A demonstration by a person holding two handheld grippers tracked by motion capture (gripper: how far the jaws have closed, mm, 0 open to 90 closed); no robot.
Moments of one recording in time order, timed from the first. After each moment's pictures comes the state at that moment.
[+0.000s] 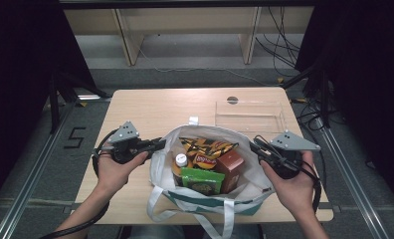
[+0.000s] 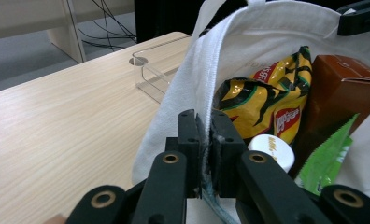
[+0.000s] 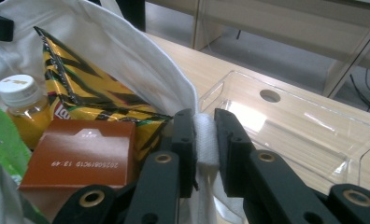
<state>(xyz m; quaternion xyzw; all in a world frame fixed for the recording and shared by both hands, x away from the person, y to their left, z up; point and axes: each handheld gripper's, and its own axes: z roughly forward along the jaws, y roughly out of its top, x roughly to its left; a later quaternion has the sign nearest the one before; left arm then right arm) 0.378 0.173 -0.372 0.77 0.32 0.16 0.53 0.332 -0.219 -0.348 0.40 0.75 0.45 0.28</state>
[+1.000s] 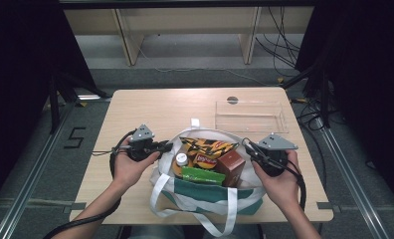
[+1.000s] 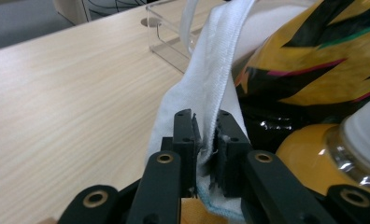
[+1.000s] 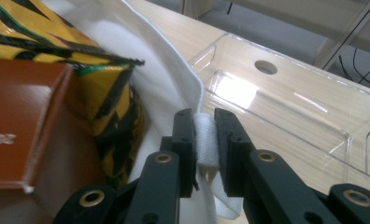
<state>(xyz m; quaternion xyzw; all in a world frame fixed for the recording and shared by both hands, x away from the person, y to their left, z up) 0.414 0.159 -0.427 0.79 0.35 0.14 0.49 0.360 -0.212 -0.394 0.41 0.77 0.39 0.29</state>
